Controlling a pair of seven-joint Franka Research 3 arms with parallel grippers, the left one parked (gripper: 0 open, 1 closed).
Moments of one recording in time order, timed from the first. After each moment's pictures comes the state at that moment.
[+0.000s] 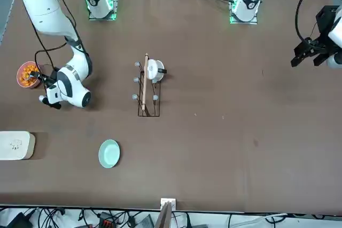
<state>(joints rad) 0.09 0.66 -0.05 -1.94 -1.17 1.48 1.02</state>
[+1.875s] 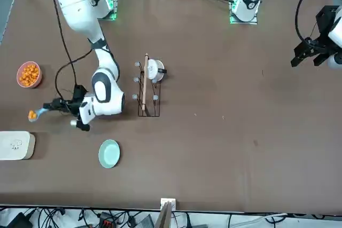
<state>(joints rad) 0.42 0.76 -0.04 -1.58 -1.37 1.40 0.74</state>
